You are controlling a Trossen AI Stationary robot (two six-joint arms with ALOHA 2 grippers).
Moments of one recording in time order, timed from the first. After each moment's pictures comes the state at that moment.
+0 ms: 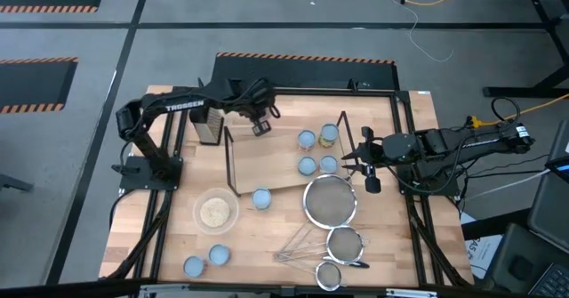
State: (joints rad) left arm 0.39 1.65 1.45 -0.88 -0.24 0.00; right arm 0.19 0.87 0.80 -0.51 0.18 0.02
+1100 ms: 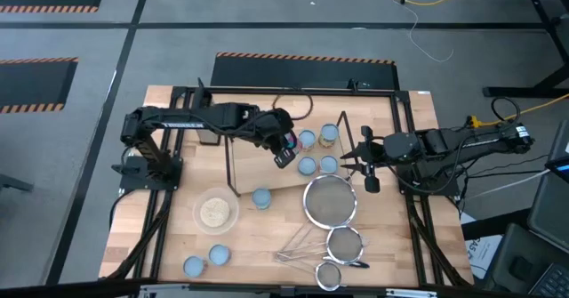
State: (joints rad) left arm 0.05 1.70 1.69 -0.90 -0.15 -0.52; right arm 0.19 0.87 0.80 -0.46 0.18 0.02
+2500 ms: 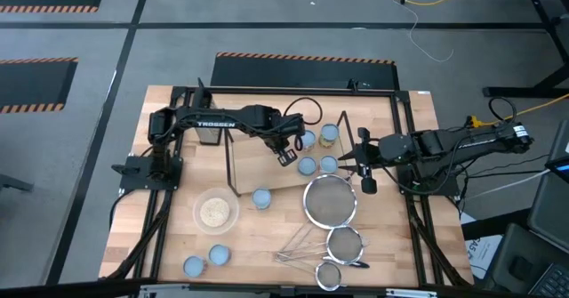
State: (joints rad) left arm 0.15 1.93 1.68 -0.99 -0.14 -0.43; right arm 0.19 0.91 0.80 -0.45 0.18 0.01
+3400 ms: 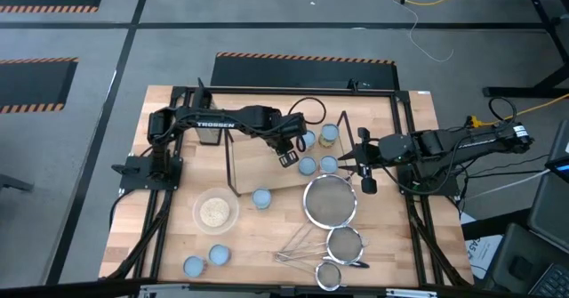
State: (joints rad) left arm 0.14 1.92 1.68 -0.92 -0.14 -0.33; right arm 0.19 0.91 0.80 -0.45 0.18 0.01
